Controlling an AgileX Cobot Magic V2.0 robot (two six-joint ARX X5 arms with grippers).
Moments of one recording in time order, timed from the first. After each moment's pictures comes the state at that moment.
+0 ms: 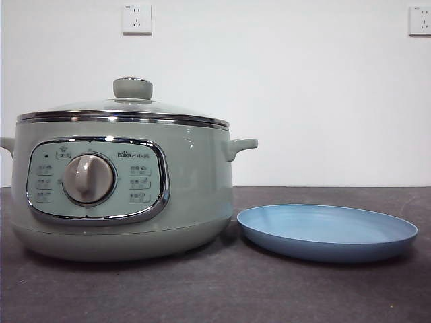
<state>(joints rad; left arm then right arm) -0.03 0.02 0.02 -0.17 0.20 -0.32 0.05 0.02 0.02 -0.16 -0.10 0.39</state>
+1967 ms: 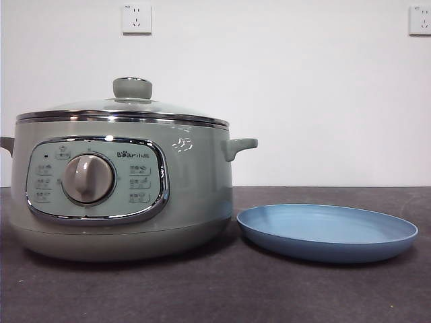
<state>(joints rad) -0.03 0.71 0.77 -0.32 0.57 -0.19 0.05 0.72 0.86 -0.46 -0.42 0.19</state>
